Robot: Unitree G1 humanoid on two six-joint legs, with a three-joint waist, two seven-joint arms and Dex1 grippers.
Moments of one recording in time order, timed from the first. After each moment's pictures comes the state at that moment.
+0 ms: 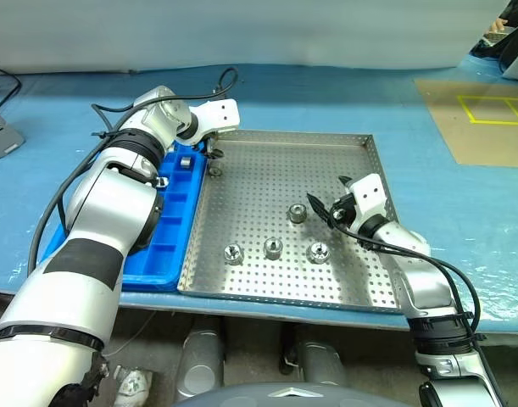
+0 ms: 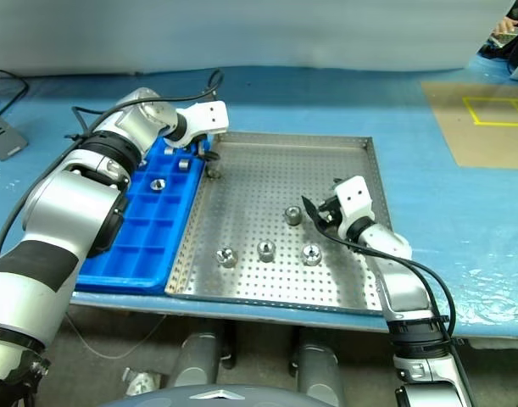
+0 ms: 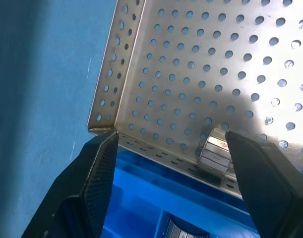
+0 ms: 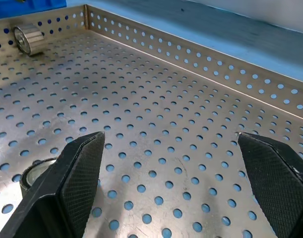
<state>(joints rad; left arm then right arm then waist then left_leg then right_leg) -1.48 0.35 -0.37 1.38 0.47 -0.06 -0.95 -0.22 -0.39 0.00 -0.13 0.11 0.30 0.43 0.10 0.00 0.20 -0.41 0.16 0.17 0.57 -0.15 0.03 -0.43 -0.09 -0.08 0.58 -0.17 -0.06</state>
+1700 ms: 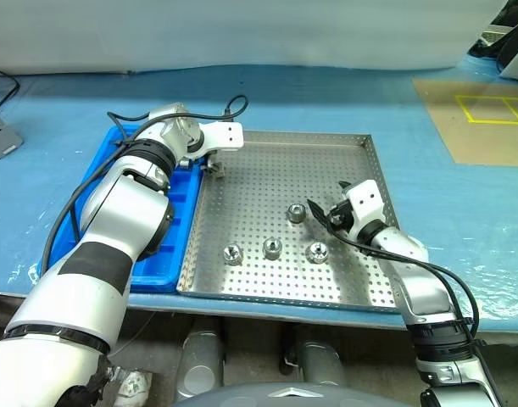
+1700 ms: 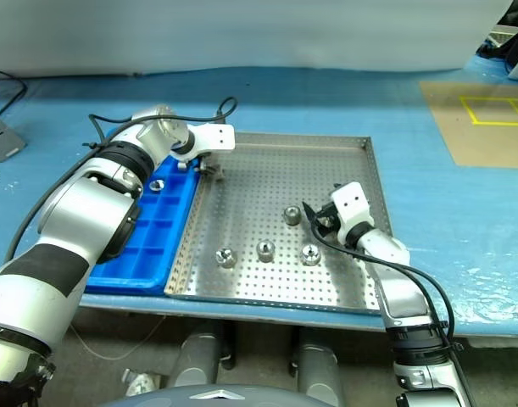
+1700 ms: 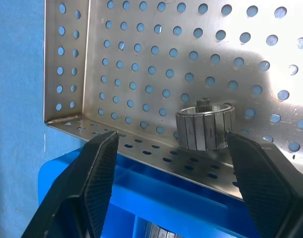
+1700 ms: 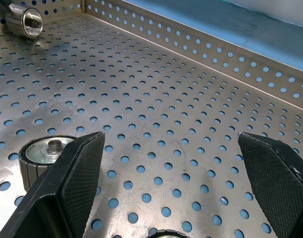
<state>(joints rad) -1.45 0.30 -0.40 1.40 0.59 -0.03 -0.93 -0.19 -0.38 0.01 -0.15 0.07 0.30 0.41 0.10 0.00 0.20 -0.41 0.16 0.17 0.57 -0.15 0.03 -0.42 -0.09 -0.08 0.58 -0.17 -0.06</state>
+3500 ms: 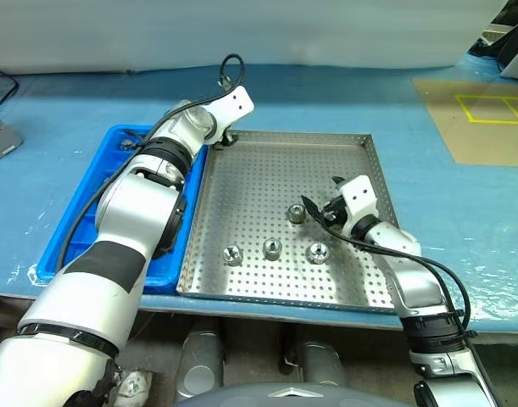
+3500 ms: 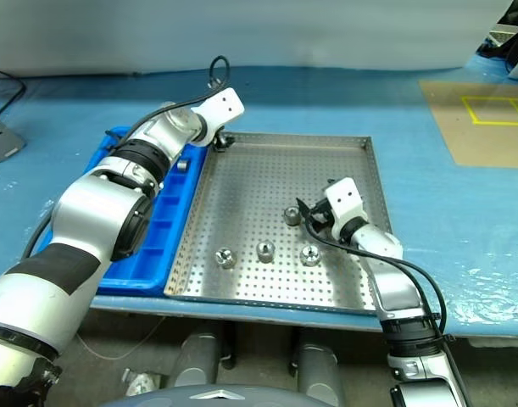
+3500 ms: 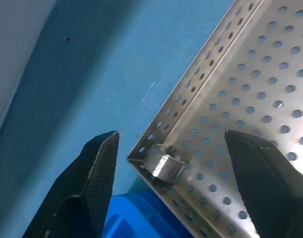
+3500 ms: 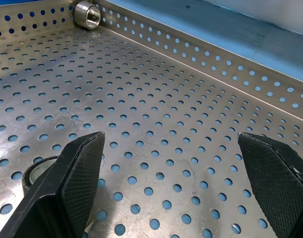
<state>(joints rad) -1.48 0.22 -0.20 1.40 0.46 0.12 -0.53 -0.23 -0.36 0.03 -0.11 0.06 0.28 0.42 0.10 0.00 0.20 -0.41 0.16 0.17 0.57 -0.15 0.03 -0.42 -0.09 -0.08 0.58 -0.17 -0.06</state>
